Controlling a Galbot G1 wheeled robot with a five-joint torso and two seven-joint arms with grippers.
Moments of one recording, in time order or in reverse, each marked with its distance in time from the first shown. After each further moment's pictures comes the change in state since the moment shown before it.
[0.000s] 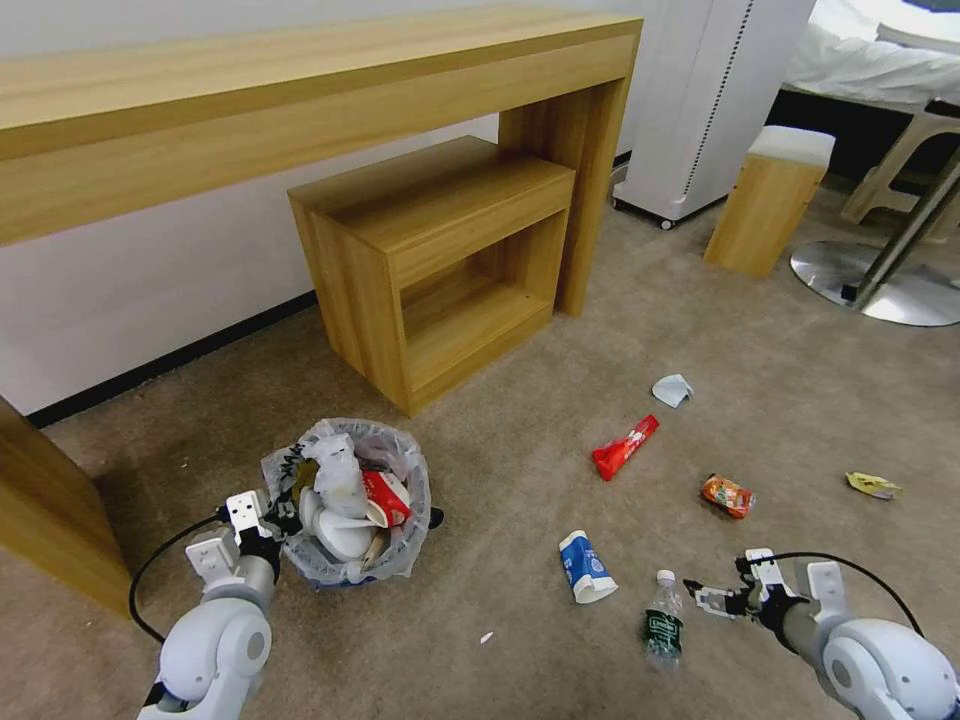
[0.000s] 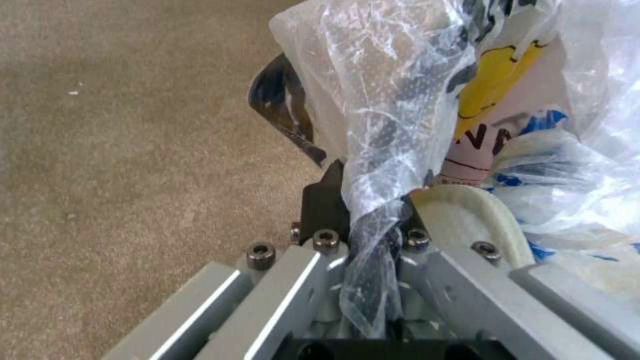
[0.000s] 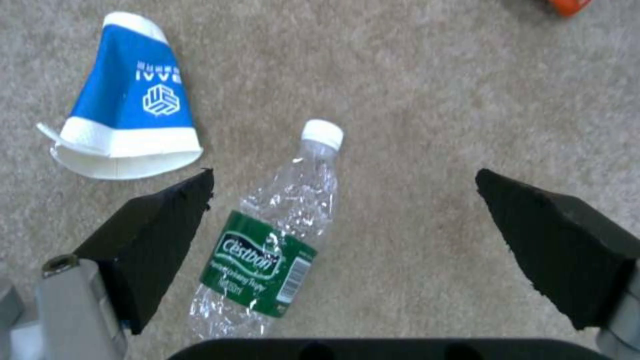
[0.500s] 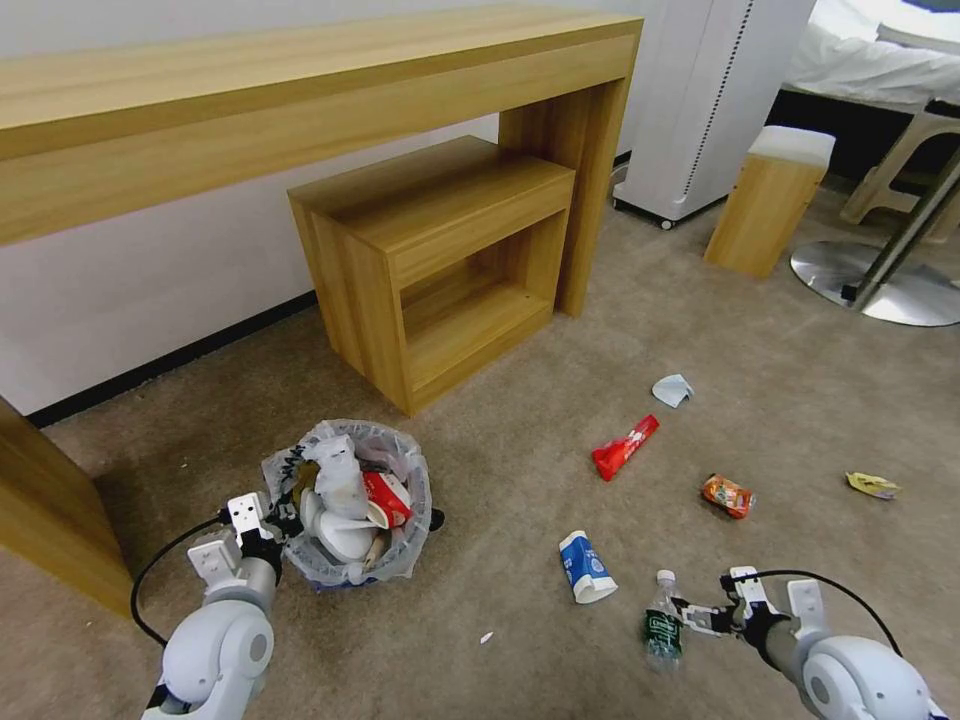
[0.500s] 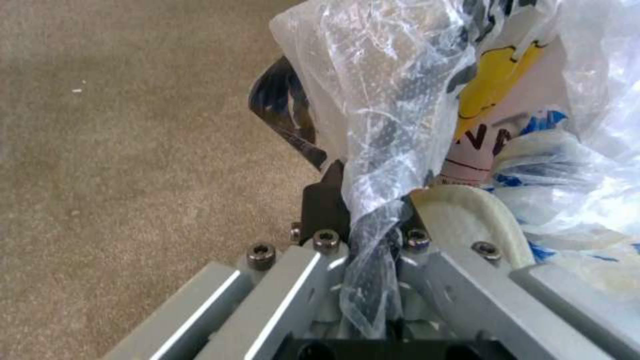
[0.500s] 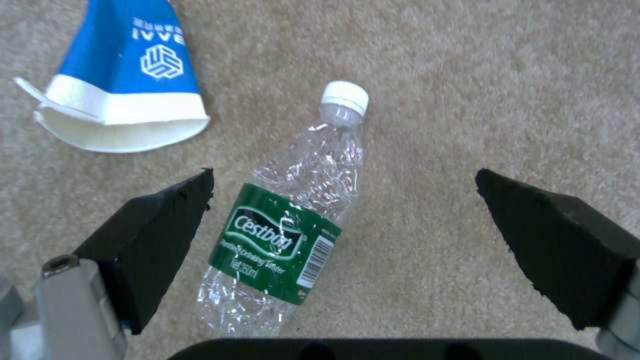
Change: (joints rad) left arm 0.008 -0.002 -0.002 -0.001 0.004 -0.004 0.001; right arm 0.014 0.031 -0.065 -0.050 -0.023 0.042 0.024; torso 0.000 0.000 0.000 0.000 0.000
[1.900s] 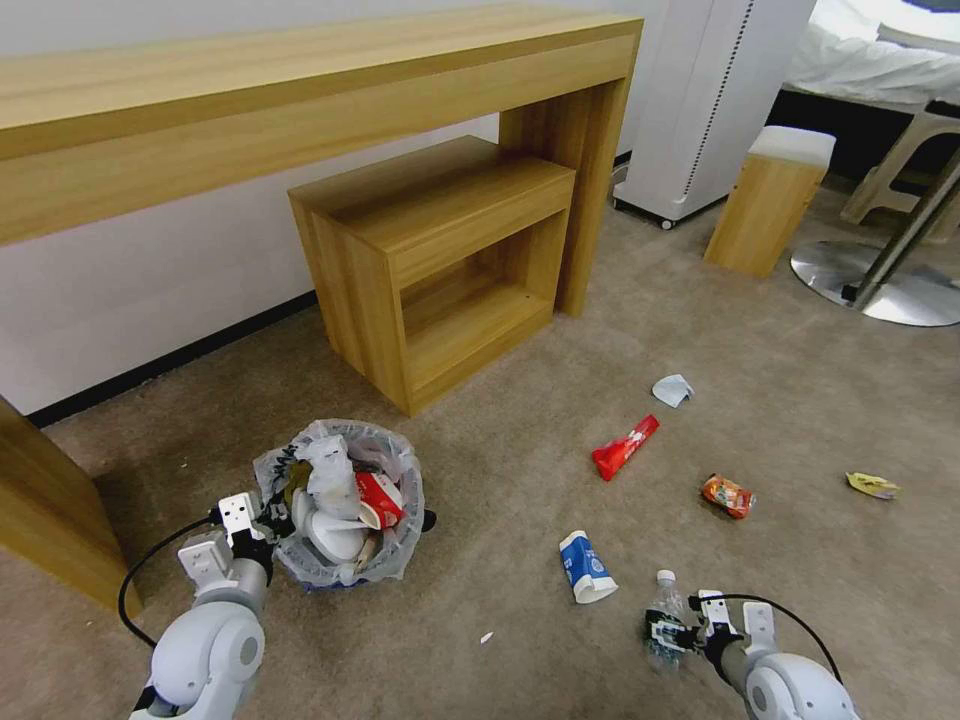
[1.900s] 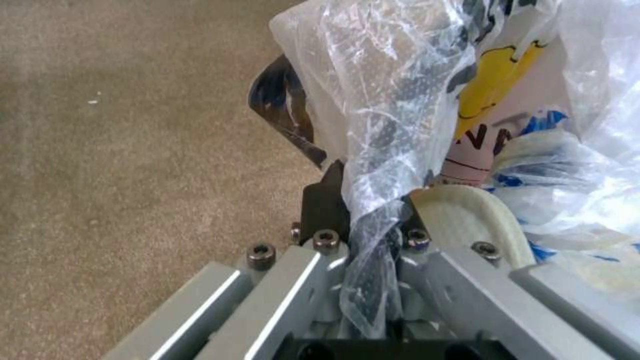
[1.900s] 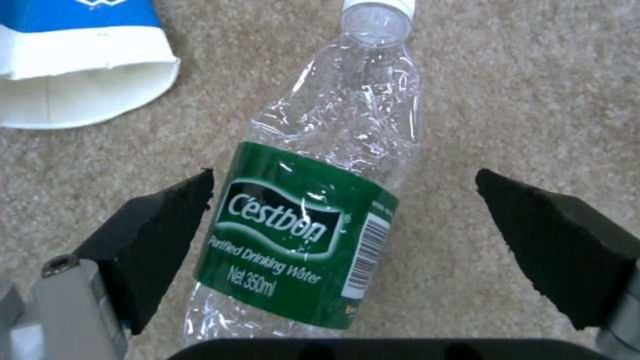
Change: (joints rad) left arm 0.009 0.035 -0.003 -0.007 -0.014 -0.012 -0.015; right arm 0.099 0.121 -0.098 -0.196 -0.019 0.071 0.048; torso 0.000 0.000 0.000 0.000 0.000
